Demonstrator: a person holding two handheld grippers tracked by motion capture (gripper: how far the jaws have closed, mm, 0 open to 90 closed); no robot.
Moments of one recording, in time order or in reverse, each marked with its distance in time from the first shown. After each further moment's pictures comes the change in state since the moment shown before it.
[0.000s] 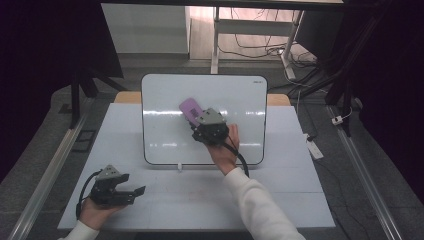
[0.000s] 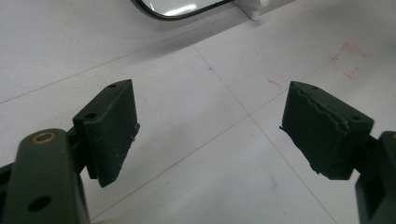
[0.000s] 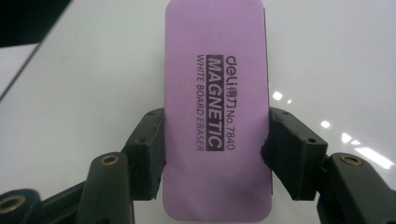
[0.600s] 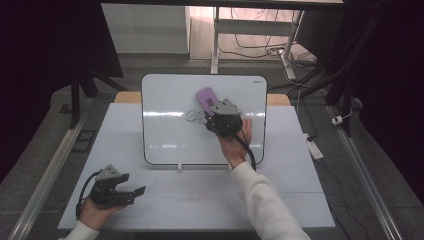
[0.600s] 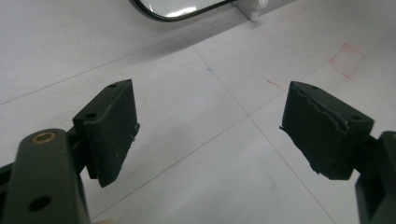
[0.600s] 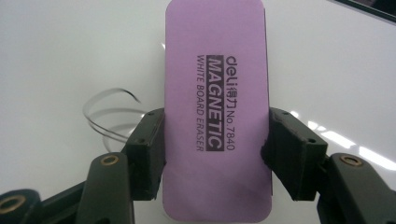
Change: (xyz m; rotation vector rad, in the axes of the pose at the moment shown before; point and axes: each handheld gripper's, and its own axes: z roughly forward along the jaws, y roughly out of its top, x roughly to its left) left arm 0.000 0.000 -0.001 -0.001 0.001 0.000; right arm -0.039 0.005 -0.010 -0.010 -0.124 0.072
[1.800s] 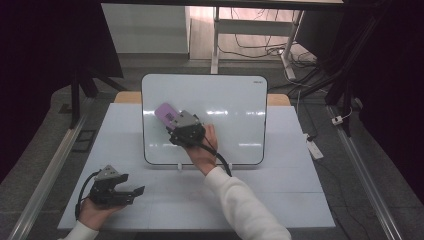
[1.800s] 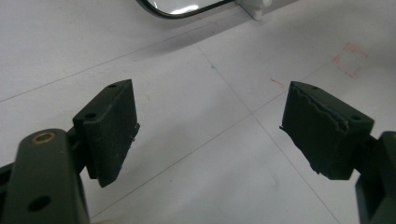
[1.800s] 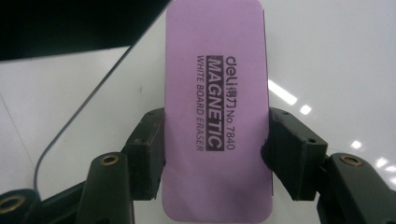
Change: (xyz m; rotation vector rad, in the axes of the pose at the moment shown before) left arm 0.002 -0.002 -0.001 -0.002 0.005 -0.008; right arm 0.080 0.012 0.028 -0.006 0.215 -0.101
